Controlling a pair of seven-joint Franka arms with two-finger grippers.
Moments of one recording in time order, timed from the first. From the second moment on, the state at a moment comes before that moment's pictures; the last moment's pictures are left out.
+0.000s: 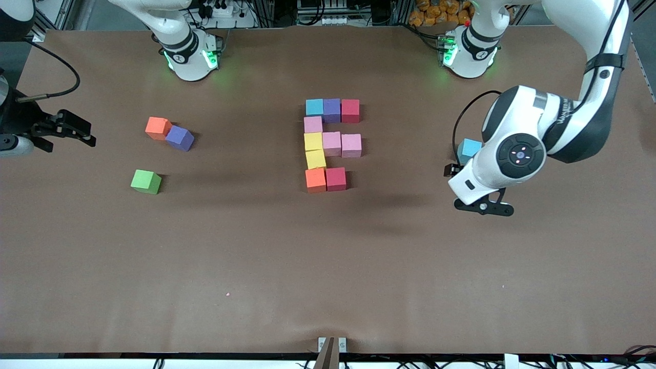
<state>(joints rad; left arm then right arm) 0.00 0.34 -0.37 -1.73 0.21 1.76 -0.27 -0.08 -0.02 0.05 -1.67 0.05 1.65 -0.14</state>
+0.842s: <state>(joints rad) 0.13 0.17 -0.35 -2.29 0.15 2.11 -0.27 -0.08 0.00 0.05 -1.67 0.05 1.65 -0.14</state>
